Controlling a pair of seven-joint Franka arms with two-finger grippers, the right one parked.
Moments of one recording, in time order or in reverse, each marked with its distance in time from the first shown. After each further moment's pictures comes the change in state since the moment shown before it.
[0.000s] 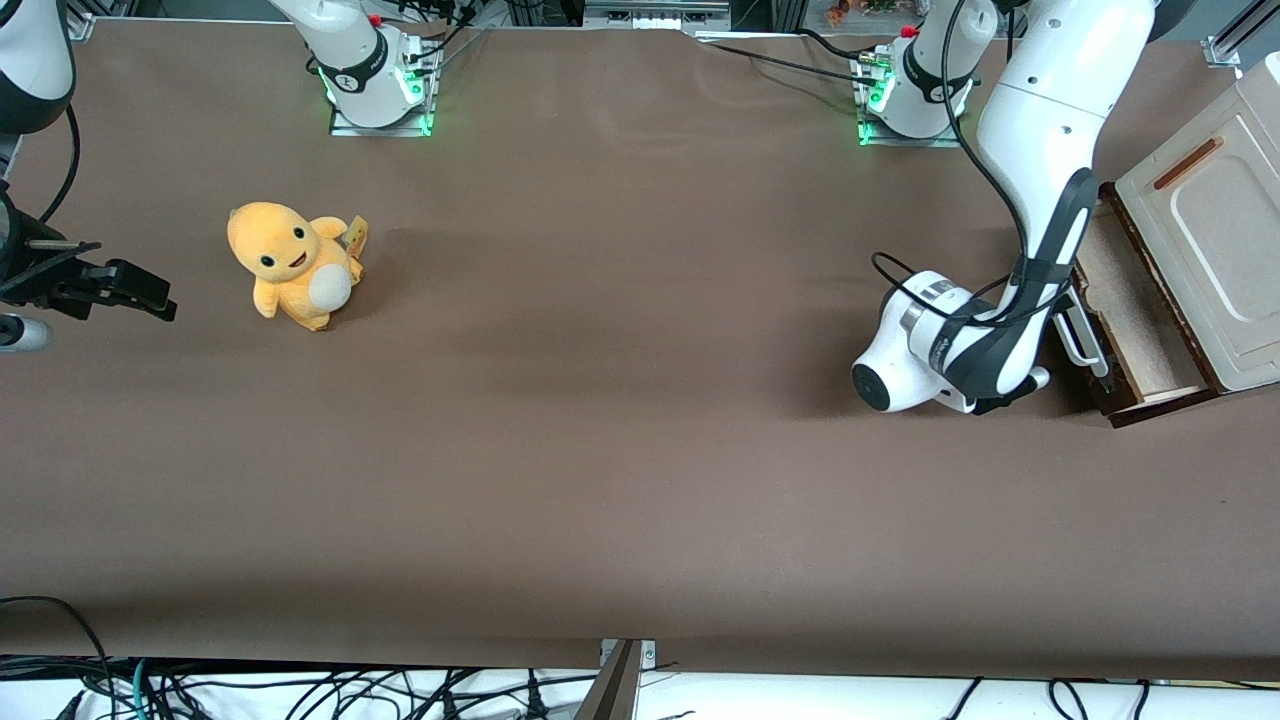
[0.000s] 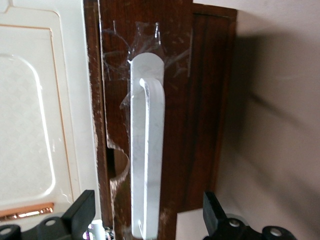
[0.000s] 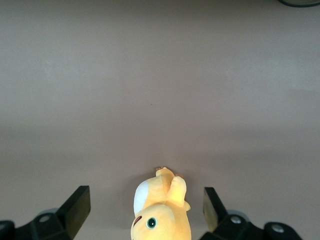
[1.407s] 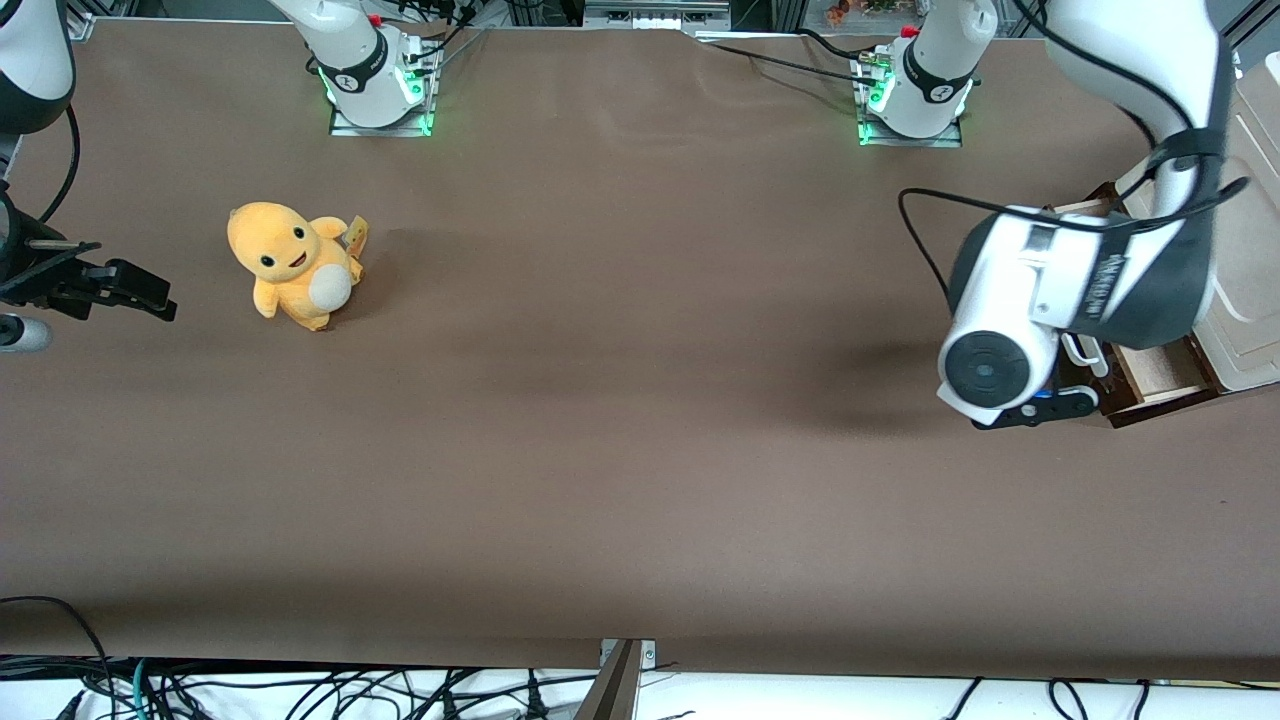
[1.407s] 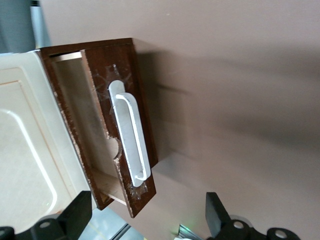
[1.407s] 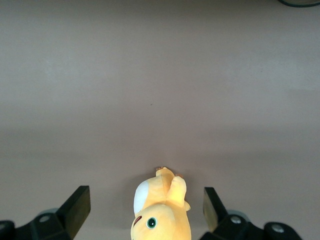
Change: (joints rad) arm 0.039 -0.153 -0.032 0.335 -0.360 0.010 0.562
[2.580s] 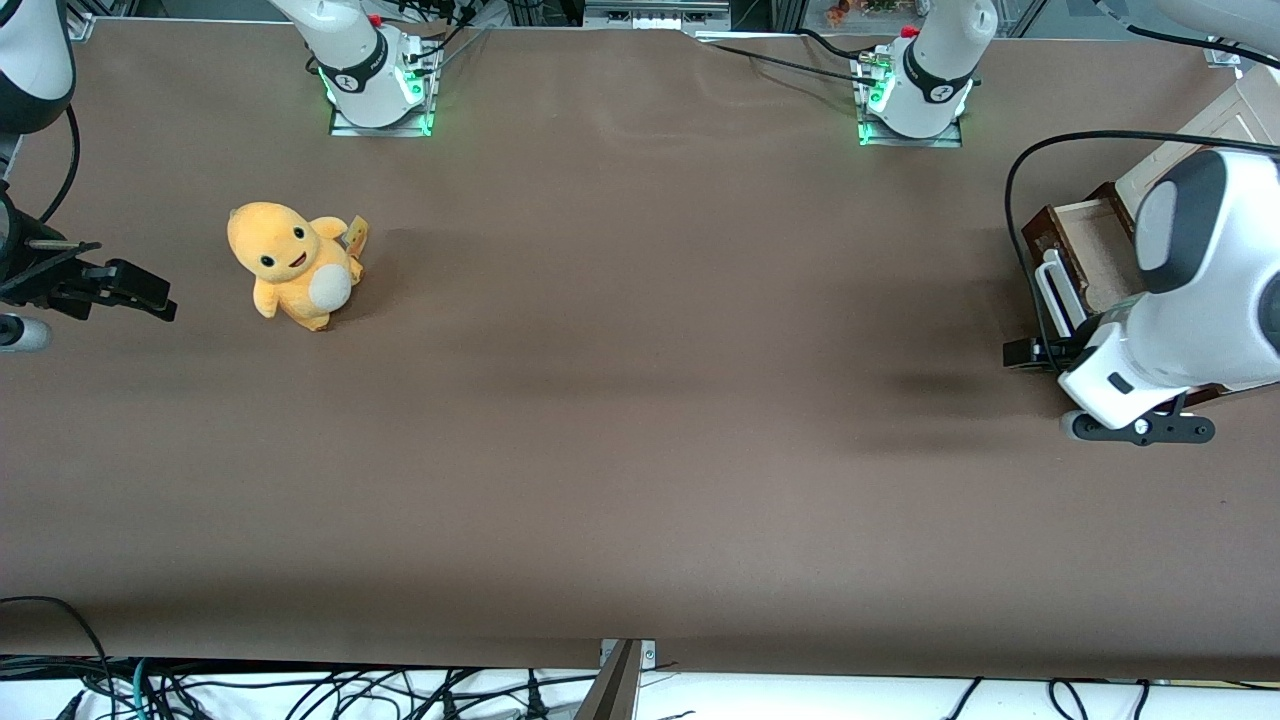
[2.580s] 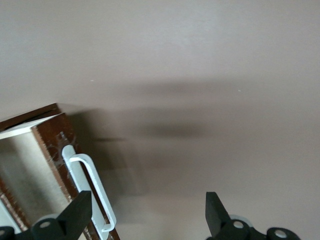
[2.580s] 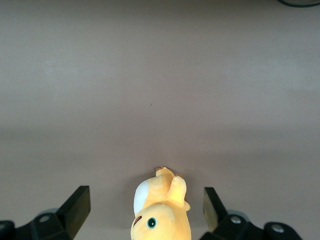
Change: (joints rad) arm 0.014 -0.114 0.236 0.018 -0.439 0.256 0.445
